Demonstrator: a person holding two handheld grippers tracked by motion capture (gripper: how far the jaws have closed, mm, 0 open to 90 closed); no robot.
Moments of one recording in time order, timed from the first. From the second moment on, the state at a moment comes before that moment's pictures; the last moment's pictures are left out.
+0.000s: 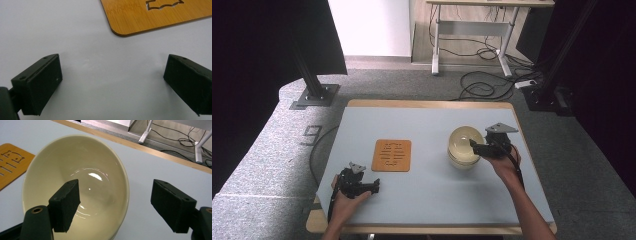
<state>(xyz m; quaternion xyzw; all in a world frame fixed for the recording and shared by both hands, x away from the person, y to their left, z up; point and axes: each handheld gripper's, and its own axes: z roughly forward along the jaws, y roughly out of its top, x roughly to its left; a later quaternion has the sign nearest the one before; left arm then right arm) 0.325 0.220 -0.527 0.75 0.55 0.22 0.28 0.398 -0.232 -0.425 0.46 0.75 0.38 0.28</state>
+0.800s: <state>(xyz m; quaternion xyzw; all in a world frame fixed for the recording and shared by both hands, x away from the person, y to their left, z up) 0.325 0.220 -0.527 0.75 0.55 0.22 0.28 0.423 -0.232 -0.440 0.48 0.75 0.37 0.28</state>
